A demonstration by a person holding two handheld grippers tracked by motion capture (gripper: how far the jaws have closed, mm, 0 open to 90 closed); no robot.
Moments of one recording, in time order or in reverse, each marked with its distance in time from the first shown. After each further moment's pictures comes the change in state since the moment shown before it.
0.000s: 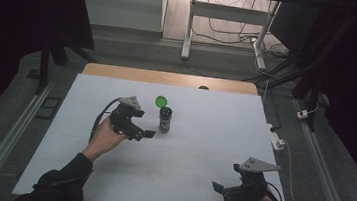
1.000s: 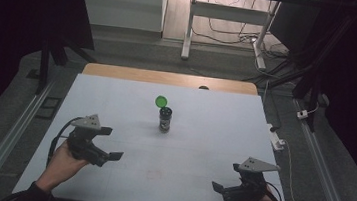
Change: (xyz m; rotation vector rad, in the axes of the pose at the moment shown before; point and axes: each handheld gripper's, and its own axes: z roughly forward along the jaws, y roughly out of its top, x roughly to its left) left arm -0.051 -0.071 -0.091 -0.039 0.036 -0.032; right arm 0.001 0.001 0.001 -0.001 -0.002 -0.007
